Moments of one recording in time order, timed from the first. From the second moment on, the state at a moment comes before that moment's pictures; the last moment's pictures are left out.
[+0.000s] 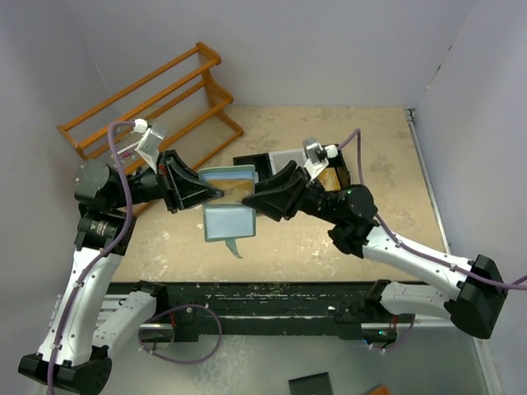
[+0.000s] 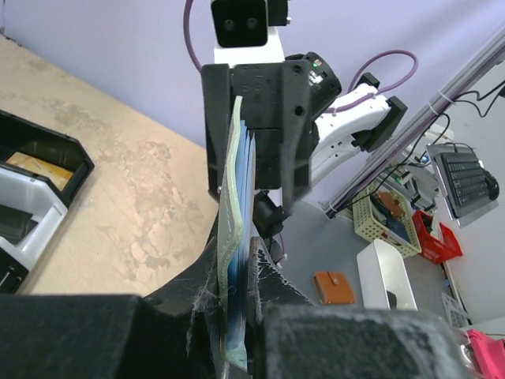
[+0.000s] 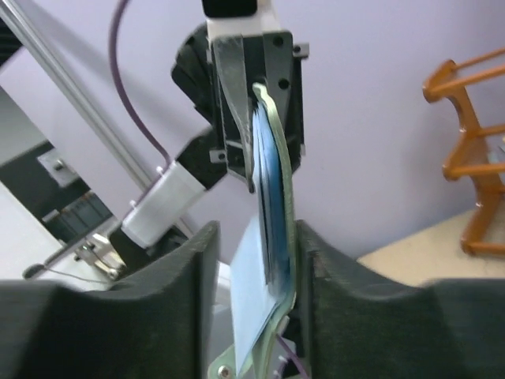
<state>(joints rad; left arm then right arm) -0.21 0.82 1.06 0.01 1.13 -0.75 0.89 1.13 0.79 0.83 -0.43 0.87</state>
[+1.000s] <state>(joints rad) -0.21 0.96 1.20 -0.98 1.25 0.42 0.87 1.41 1.46 -0.66 -0.64 0.11</state>
